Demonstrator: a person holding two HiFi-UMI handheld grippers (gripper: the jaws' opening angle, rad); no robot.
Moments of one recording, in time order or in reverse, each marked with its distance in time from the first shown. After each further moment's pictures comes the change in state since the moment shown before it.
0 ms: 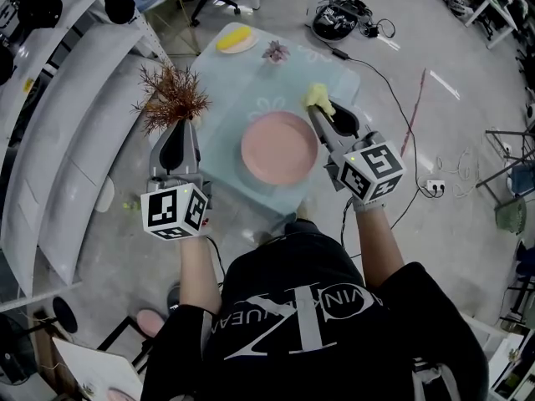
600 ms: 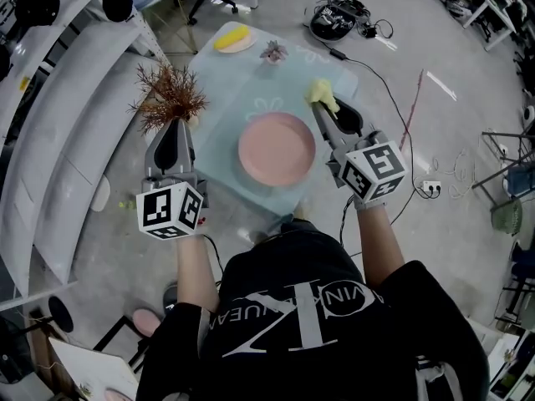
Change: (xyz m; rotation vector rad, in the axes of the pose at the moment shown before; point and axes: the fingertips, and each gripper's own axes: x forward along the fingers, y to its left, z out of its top) left arm 0.005 0.012 -0.002 -0.036 -0.009 0.029; right arm 0.003 -0.012 0.009 -0.050 -0.012 -0.033
